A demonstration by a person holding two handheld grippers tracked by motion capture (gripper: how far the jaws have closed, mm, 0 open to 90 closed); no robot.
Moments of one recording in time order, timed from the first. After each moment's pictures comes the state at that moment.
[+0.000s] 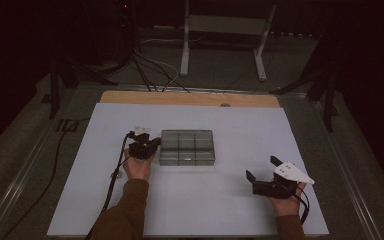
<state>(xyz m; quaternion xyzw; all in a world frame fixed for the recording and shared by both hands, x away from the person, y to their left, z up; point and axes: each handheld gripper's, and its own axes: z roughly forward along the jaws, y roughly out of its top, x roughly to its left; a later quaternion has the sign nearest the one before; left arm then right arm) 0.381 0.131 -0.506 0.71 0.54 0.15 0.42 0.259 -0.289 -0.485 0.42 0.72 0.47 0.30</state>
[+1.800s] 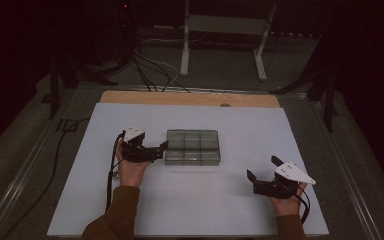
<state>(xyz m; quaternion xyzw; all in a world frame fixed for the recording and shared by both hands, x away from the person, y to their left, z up) 0.346 0.142 -0.466 0.71 0.47 0.18 0.50 0.260 -0.292 -0.485 0.42 0.72 0.47 0.31</state>
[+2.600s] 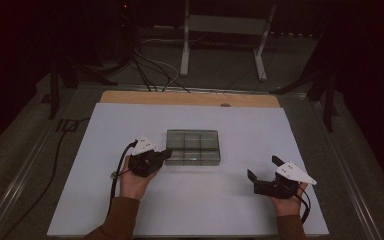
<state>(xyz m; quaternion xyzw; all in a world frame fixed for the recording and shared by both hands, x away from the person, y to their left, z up) 0.312 0.120 -0.460 0.78 0.37 0.14 0.49 0.259 -0.292 -0.484 0.42 0.71 0.47 0.31</state>
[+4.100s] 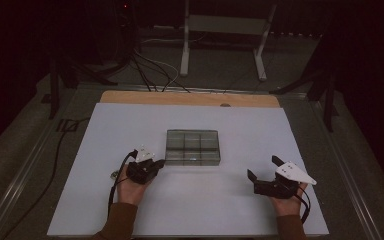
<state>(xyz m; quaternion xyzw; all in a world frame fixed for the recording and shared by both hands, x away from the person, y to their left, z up) 0.312 0.131 -0.505 0.80 0.41 0.14 0.41 0.259 -0.292 -0.484 0.42 0.71 0.47 0.31</state>
